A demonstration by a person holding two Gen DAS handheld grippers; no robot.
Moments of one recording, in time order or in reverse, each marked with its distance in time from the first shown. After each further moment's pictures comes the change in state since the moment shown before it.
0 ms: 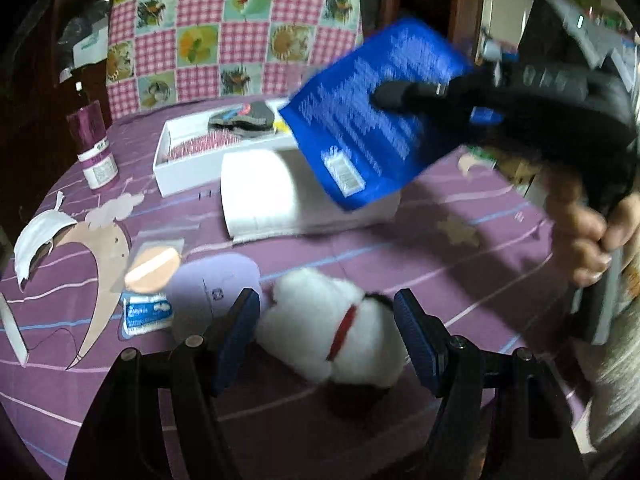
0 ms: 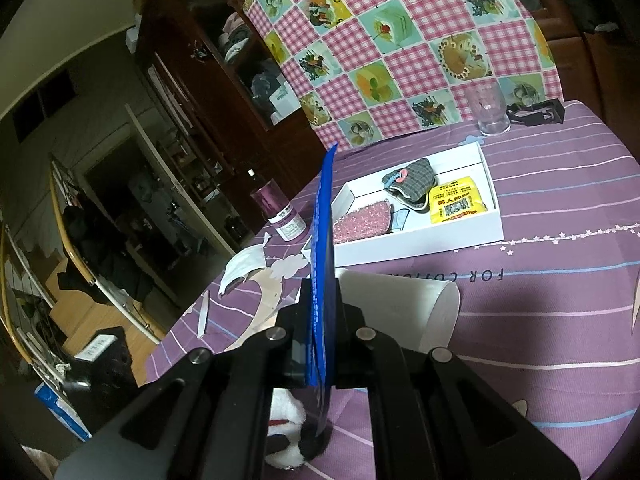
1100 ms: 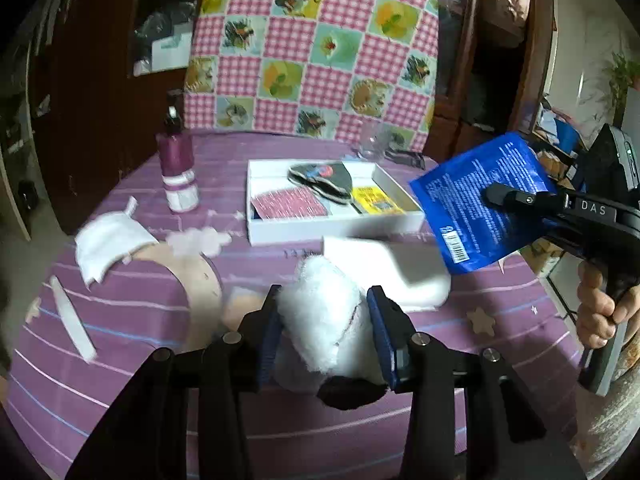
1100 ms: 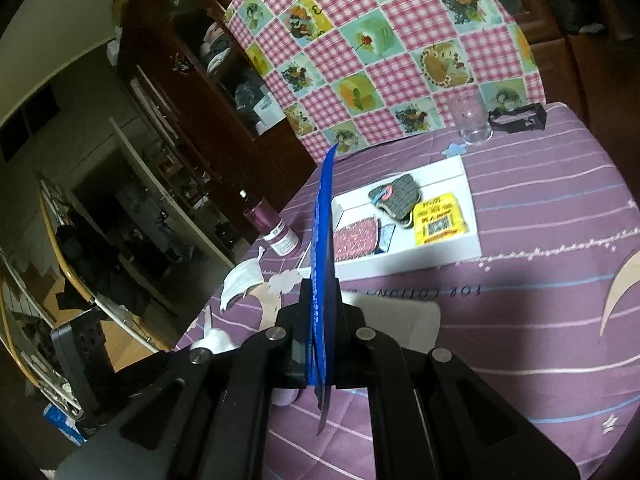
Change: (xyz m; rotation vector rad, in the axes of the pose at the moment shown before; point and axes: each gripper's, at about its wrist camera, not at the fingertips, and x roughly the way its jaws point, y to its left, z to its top) left arm -0.077 0.054 0.053 -0.221 -0.147 0.130; right arm -0.029 0.003 0.049 0.087 0.012 -0.040
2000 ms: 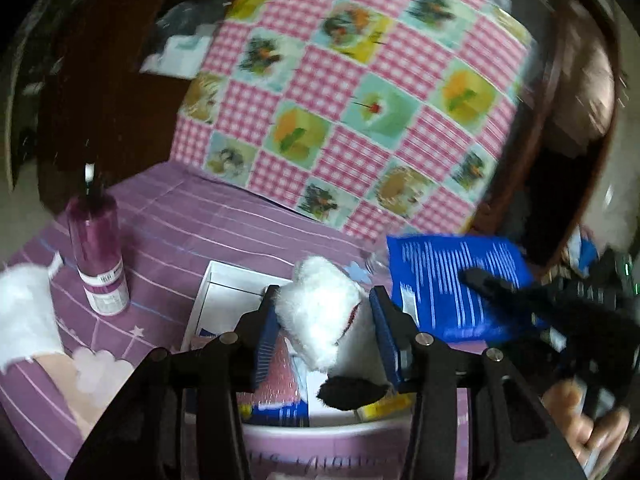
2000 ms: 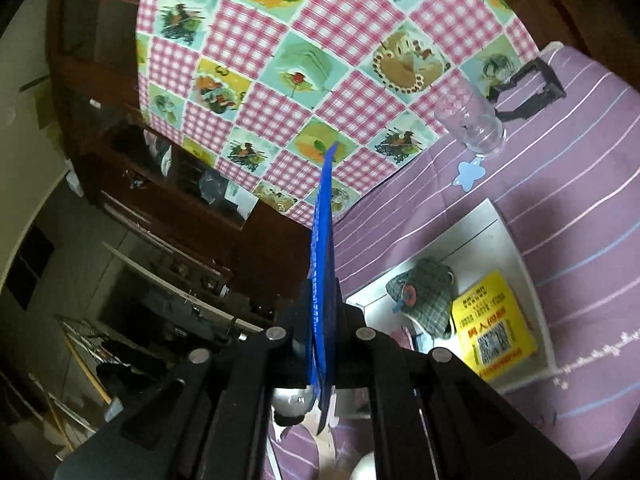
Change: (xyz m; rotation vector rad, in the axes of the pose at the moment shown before) left arm 0.156 0.020 0.141 -0.306 -0.196 -0.028; right arm 0.120 -0.068 0.119 0.395 -0.121 0.078
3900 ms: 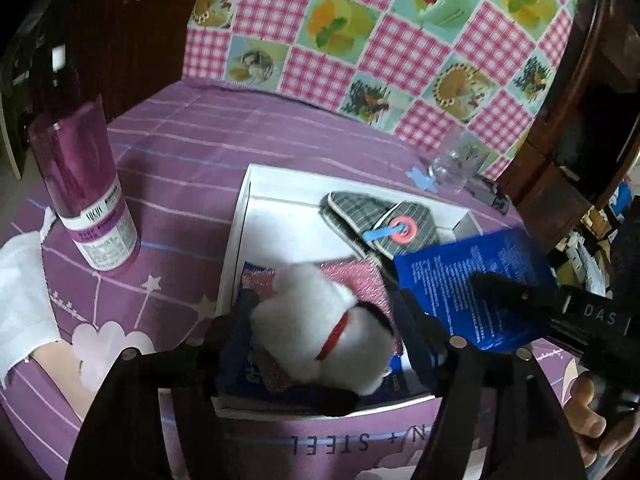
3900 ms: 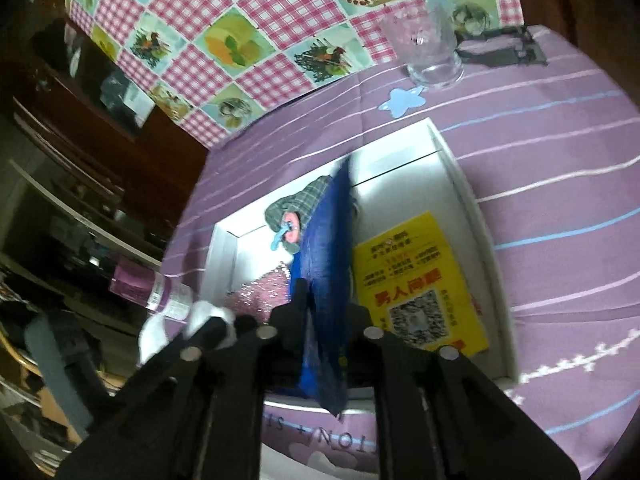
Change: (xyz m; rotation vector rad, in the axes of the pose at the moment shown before) left arm 0.064 0.046 -0.031 0.088 0.321 0.089; right arm 0.065 -0.032 -0.034 -0.214 0.246 -0.428
